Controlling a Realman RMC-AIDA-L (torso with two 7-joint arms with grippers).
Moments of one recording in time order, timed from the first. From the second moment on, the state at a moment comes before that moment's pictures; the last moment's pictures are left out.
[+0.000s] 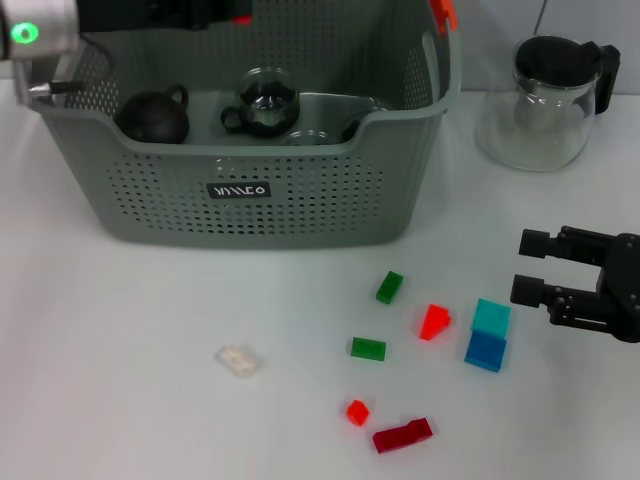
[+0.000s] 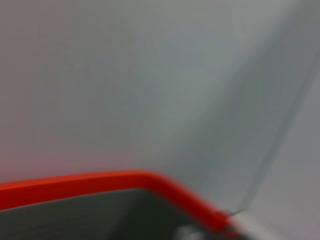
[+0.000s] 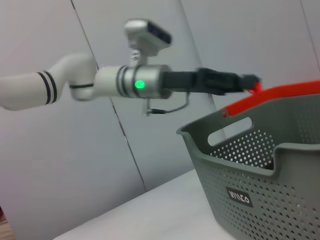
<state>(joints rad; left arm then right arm) -0.80 -1.98 0.63 0.76 2.03 1.30 -1.97 0.43 2.05 -0.54 -0.69 -1.97 -1.85 1.40</state>
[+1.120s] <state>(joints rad) -0.42 -2.17 0.75 1.11 1.76 1.37 -1.85 0.43 2.06 -0.54 -0.66 -1.97 -1.88 1.26</state>
